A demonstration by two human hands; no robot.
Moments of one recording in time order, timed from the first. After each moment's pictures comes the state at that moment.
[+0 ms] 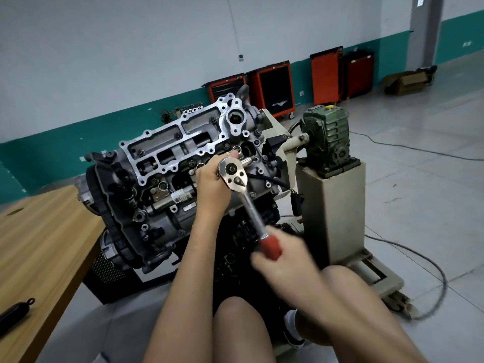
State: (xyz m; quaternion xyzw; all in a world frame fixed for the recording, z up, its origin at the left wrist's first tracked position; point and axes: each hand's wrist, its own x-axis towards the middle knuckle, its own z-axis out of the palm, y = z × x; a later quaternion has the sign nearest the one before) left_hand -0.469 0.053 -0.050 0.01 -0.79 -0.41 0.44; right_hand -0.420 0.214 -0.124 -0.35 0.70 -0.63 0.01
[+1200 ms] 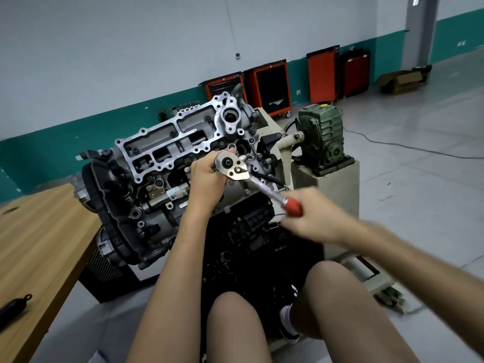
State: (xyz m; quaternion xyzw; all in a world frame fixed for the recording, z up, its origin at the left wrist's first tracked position) left_hand -0.468 0.048 -0.044 0.00 -0.82 -0.42 0.40; right_hand -0.491 0.259 -0.080 -0.44 0.80 -0.41 -0.01
